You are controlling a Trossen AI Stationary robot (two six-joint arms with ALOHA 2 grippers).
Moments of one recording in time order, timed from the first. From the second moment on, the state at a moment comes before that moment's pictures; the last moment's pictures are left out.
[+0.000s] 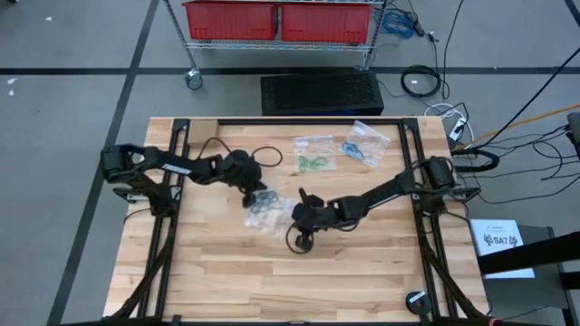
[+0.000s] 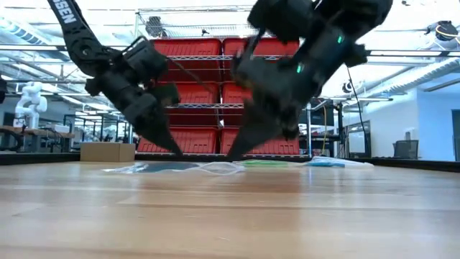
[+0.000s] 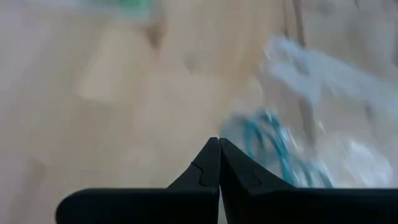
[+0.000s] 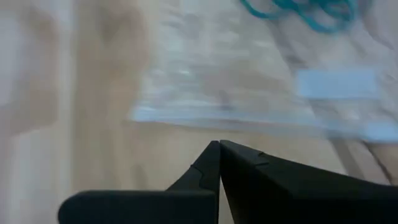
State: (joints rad) left arm 0.34 1.50 0.49 0.30 0.25 0.07; right arm 0.20 1.89 1.04 0.05 0.15 0.49
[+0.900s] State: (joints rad) left arm -0.01 1.50 0.43 0.47 0.35 -0.38; right arm -0.01 1.68 1.03 -0.33 0.08 0.44
